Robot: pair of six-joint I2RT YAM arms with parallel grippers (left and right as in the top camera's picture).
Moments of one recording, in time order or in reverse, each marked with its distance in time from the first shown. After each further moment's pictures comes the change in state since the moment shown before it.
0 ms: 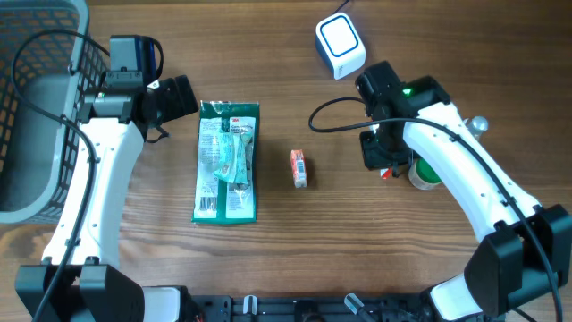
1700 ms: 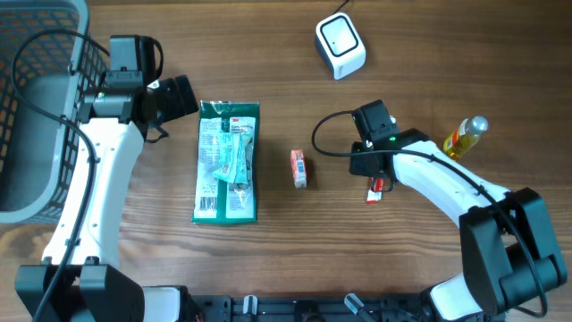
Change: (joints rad) left arm 0.000 0.000 0.000 0.000 0.000 0.000; right arm 0.000 0.005 -0.451 0.731 -0.010 0.227
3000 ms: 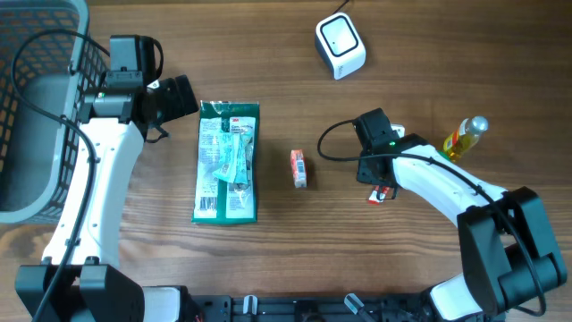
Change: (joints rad) left arm 0.000 0.000 0.000 0.000 0.000 0.000; right arm 0.000 0.001 -0.043 -0.056 0.106 0.052
